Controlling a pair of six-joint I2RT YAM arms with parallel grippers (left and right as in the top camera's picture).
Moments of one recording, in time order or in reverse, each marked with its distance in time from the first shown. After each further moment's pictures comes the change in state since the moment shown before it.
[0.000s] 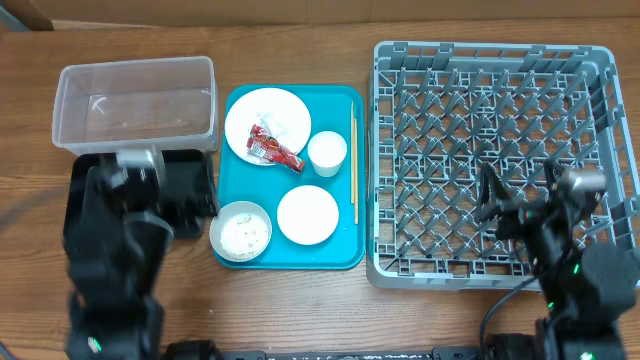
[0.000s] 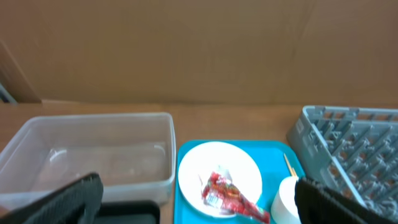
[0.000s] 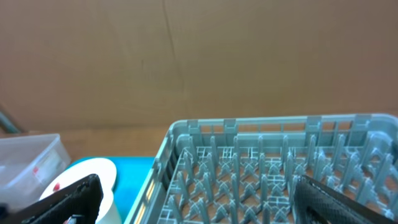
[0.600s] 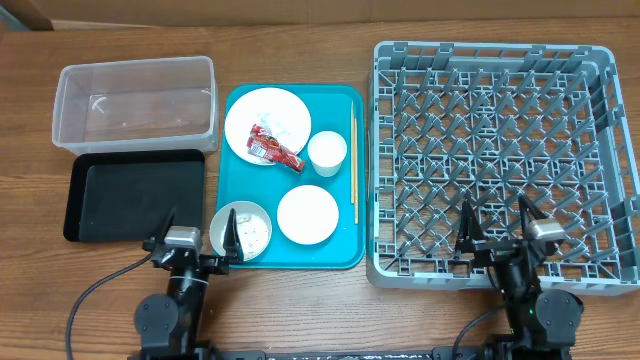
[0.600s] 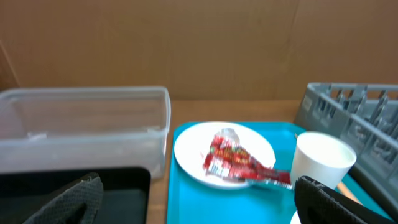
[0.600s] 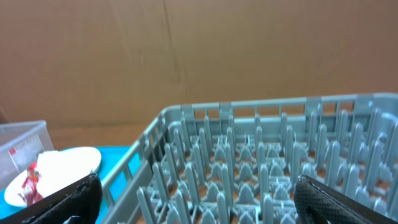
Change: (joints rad) left arm 0.000 -0.685 -0.846 0.405 0.013 -0.001; right arm 0.000 -0.487 -0.571 0.261 0.016 0.000
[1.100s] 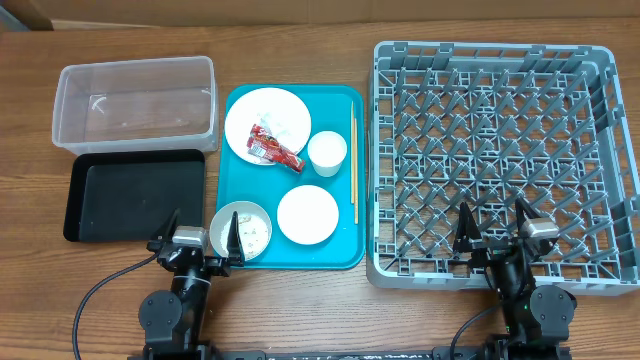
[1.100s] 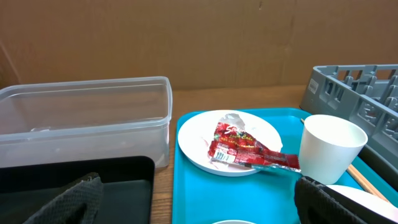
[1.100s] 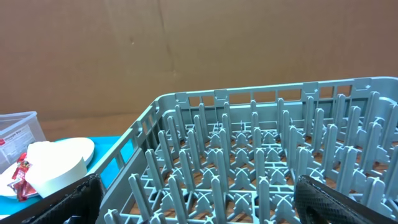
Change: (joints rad) left arm 0.000 -0.003 -0.048 -0.002 0.001 0.053; right arm 0.000 0.000 -0.053 0.000 0.009 0.000
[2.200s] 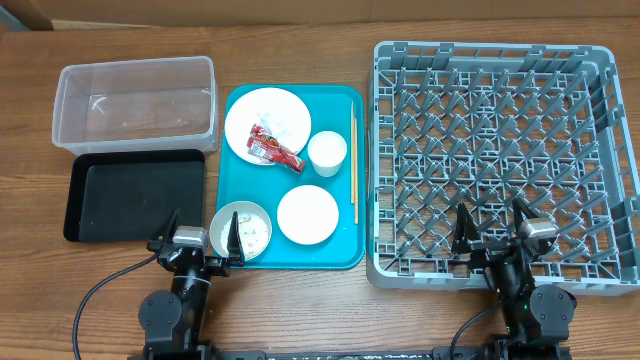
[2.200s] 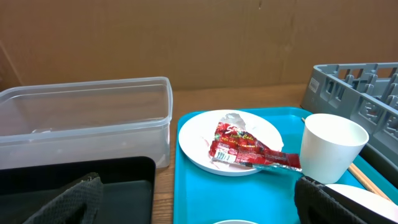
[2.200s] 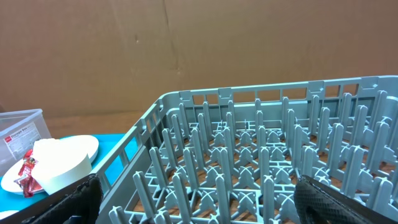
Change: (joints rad) left arm 0.000 0.000 0.000 0.000 0.000 0.011; right arm 0.000 0.000 0.000 -0.004 -0.013 0.000
